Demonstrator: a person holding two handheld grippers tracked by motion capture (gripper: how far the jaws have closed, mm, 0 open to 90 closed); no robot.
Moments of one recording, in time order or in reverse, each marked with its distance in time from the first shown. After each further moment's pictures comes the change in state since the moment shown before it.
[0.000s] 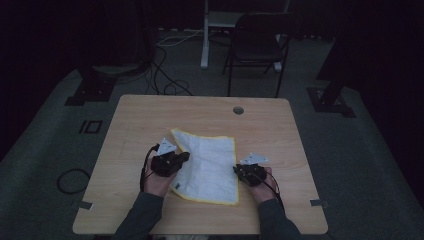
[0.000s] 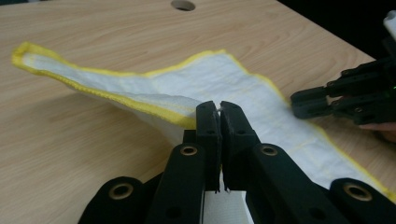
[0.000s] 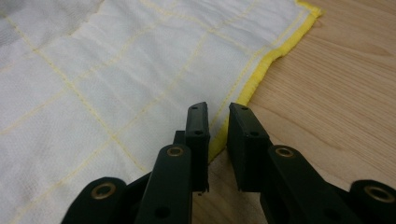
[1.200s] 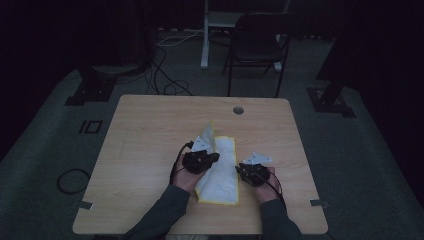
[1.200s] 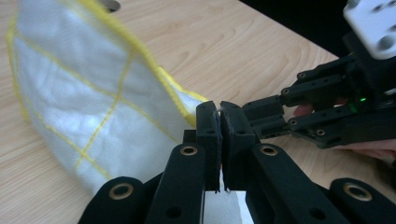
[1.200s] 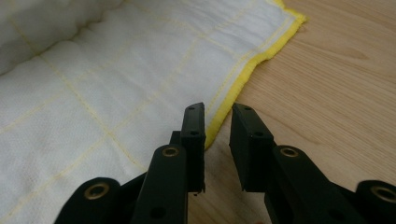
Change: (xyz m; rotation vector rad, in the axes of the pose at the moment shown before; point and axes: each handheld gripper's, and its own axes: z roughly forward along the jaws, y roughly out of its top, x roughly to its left) left arm -0.053 0.022 0.071 0.046 -0.142 0.078; right arm -0.005 0.000 -0.010 -0.013 -0.012 -0.003
